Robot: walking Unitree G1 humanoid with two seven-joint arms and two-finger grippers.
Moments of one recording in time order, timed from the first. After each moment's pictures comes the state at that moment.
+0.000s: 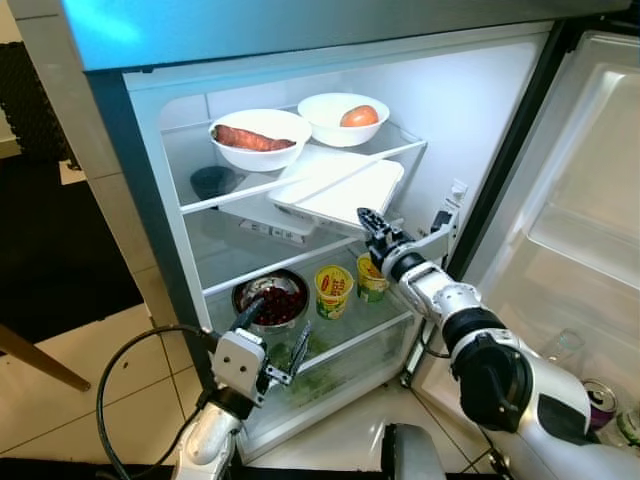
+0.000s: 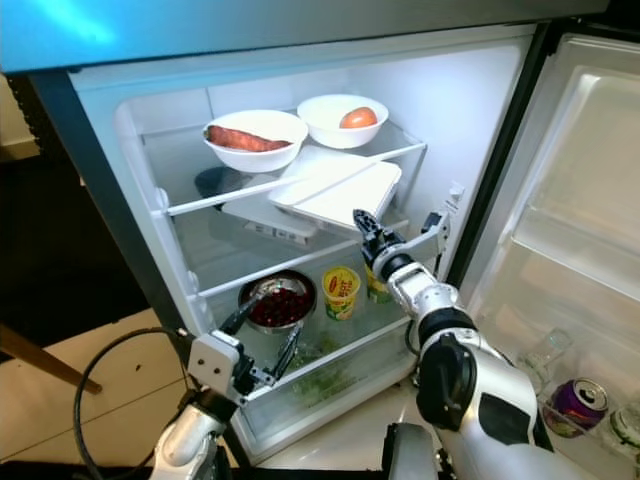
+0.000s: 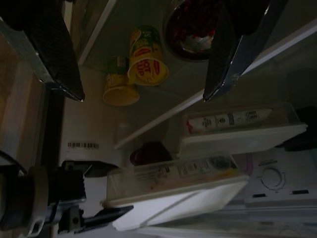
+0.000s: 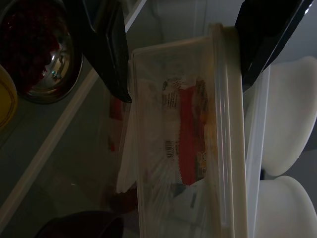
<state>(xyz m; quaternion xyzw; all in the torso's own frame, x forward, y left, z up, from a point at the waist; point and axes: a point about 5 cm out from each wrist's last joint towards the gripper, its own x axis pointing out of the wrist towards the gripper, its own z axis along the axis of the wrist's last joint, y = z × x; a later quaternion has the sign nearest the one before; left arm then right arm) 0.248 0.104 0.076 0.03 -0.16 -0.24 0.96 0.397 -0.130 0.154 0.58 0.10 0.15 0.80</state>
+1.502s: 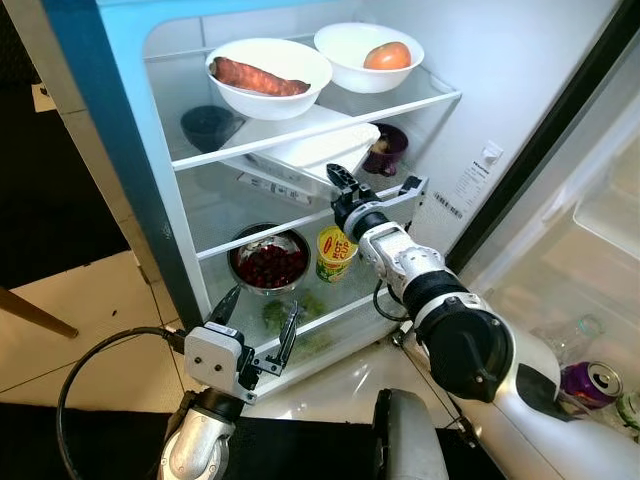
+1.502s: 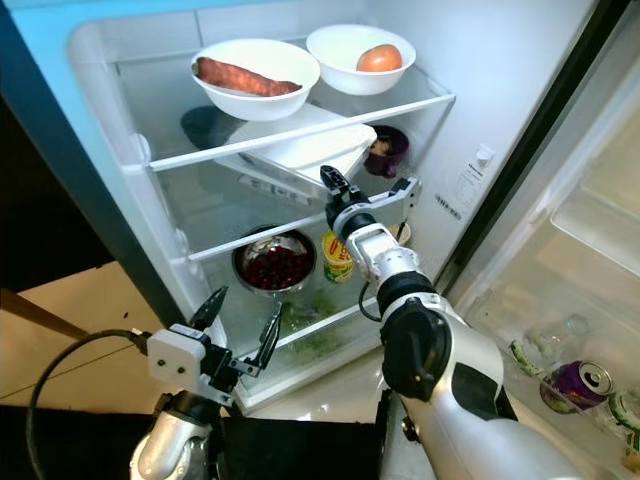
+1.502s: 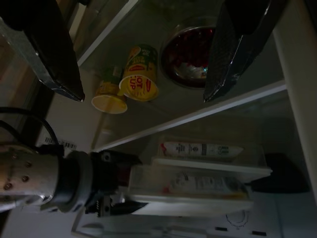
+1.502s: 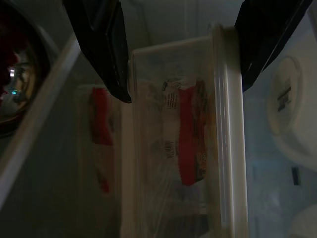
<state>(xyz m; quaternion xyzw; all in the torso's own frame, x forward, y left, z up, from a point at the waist) 0.220 0.107 0.121 -0.01 -0.19 -0.19 0.96 0.413 -0.072 0.212 0.64 0.07 0.18 0.74</state>
